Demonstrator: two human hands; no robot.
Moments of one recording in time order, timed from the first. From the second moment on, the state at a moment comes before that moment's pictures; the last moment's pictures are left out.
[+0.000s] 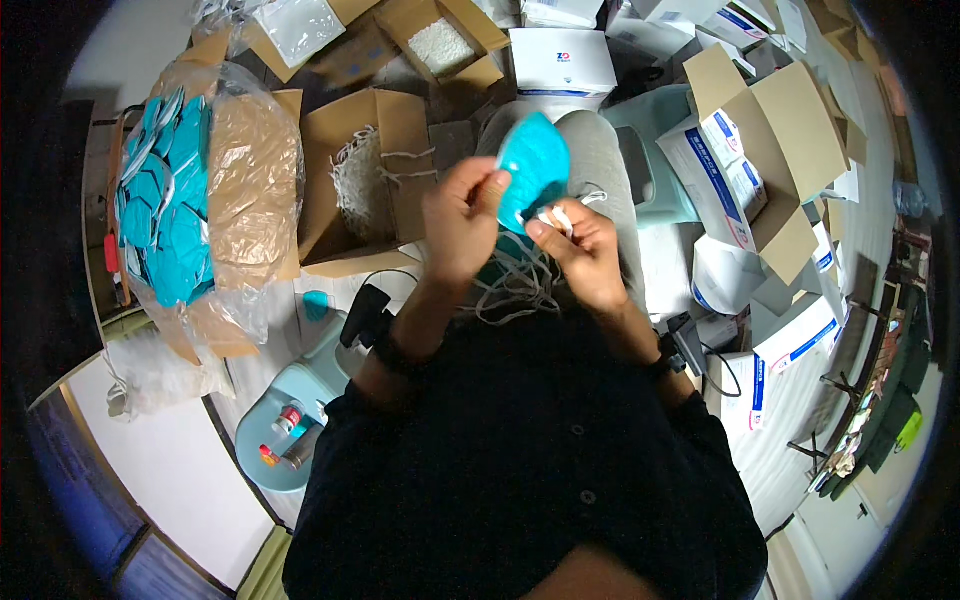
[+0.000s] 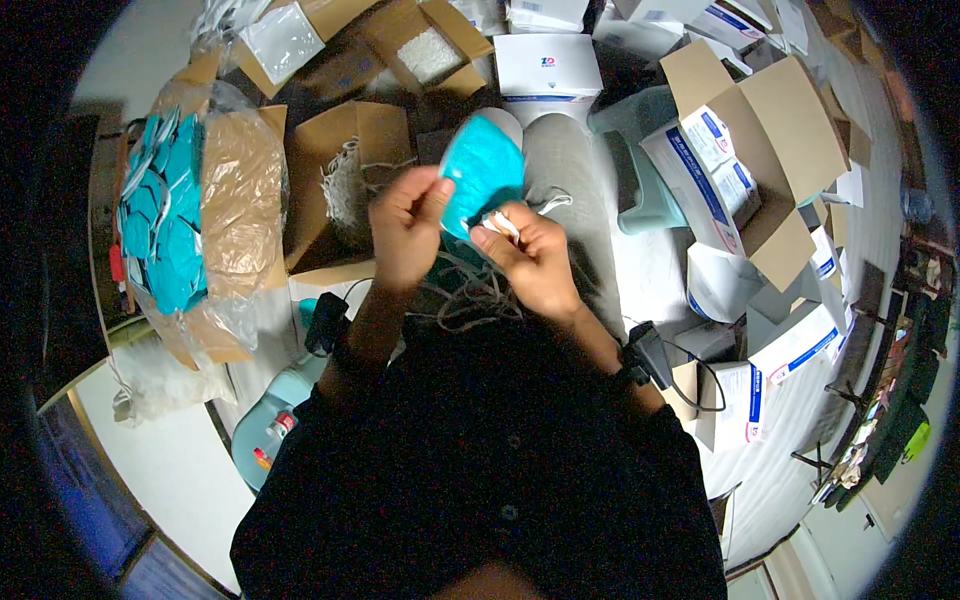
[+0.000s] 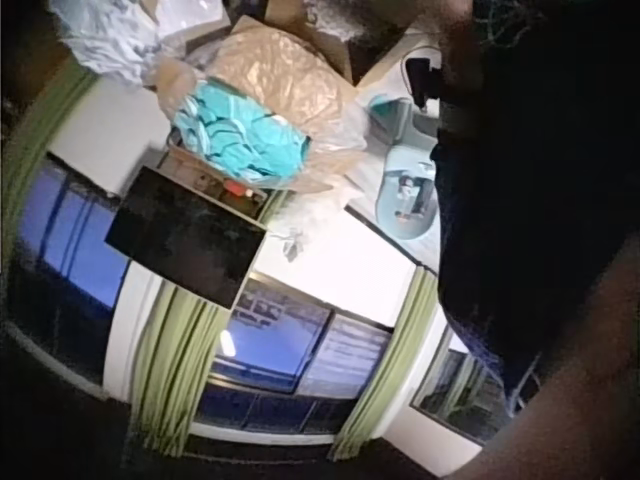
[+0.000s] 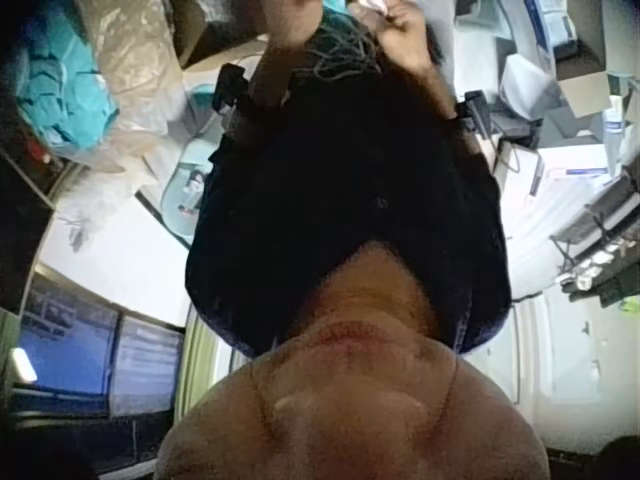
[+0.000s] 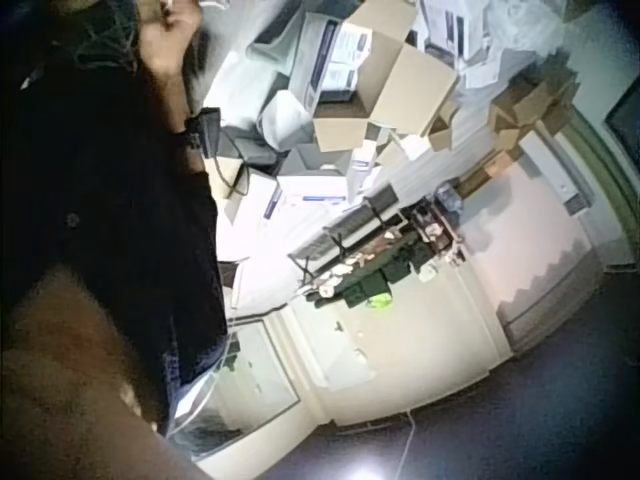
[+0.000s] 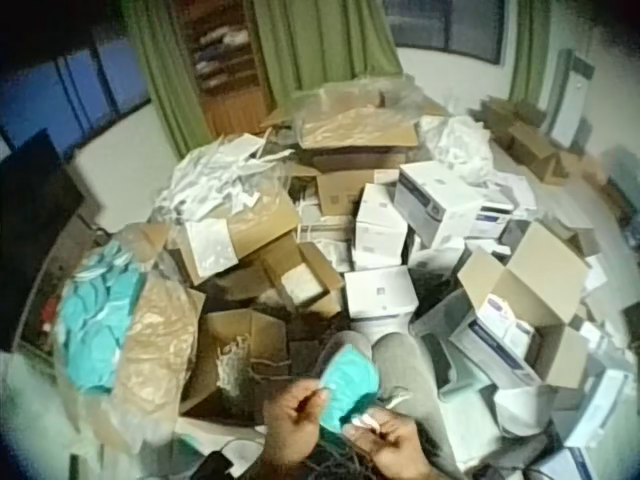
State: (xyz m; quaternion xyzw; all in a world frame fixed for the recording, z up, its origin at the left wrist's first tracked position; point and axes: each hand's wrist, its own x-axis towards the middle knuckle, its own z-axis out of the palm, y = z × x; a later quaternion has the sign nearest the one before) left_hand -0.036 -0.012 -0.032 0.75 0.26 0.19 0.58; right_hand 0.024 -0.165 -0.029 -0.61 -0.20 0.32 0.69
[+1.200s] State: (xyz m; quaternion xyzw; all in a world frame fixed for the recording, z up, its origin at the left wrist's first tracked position) left_hand -0.049 -0.027 -0.029 0.80 0.10 -0.03 0.60; right_hand 0.061 -0.165 -0.068 -0.76 -0.15 0.09 0.63
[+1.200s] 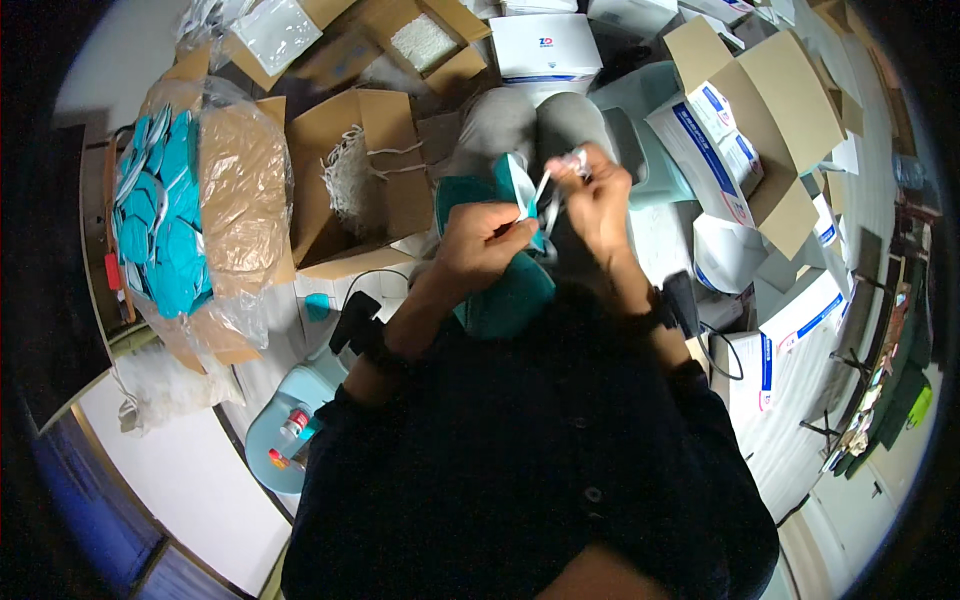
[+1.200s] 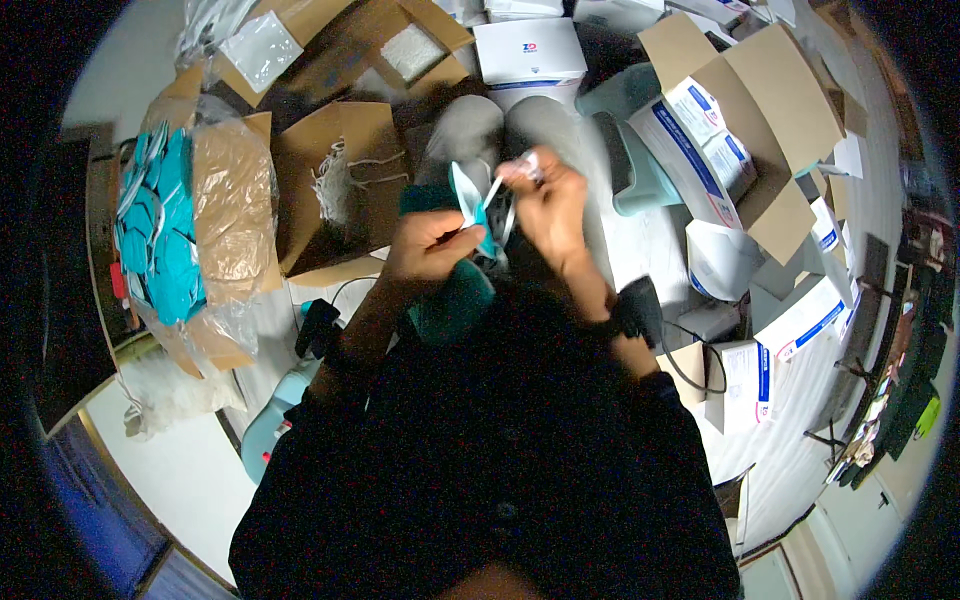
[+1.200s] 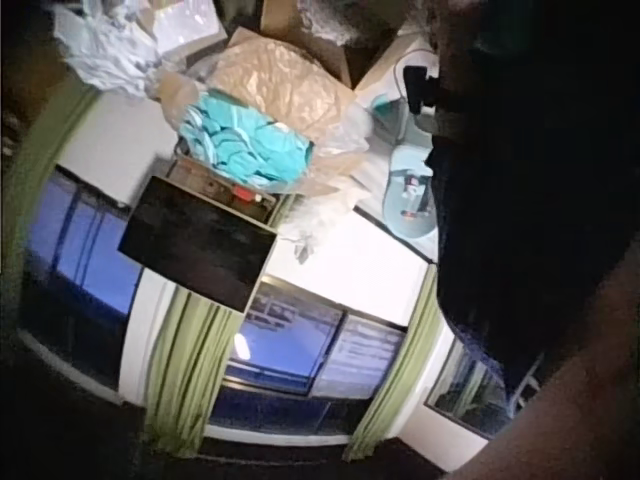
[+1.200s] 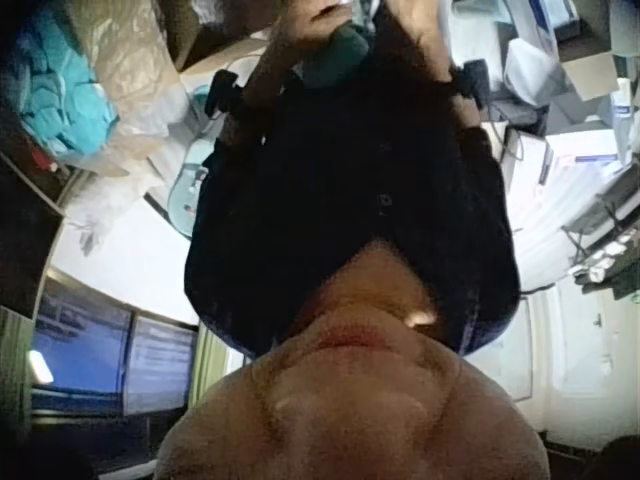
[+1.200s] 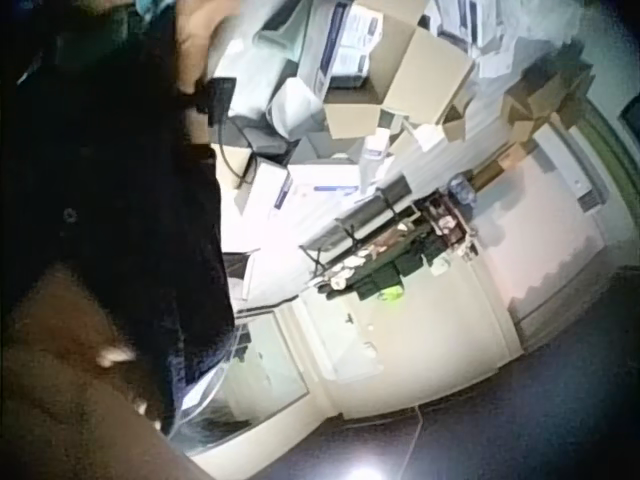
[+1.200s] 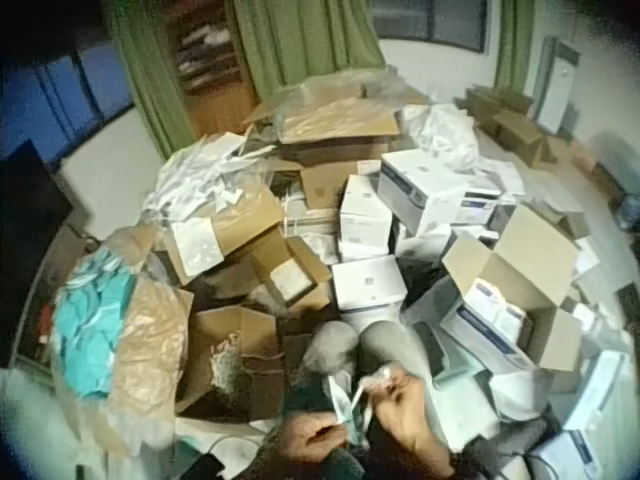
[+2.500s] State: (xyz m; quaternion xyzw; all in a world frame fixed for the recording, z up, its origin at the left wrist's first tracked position) left_hand -0.055 -0.006 -0.001 0.46 0.20 -0.22 0.84; right_hand 0.077 -0.197 -0.023 -0.62 -0.16 0.24 0.73
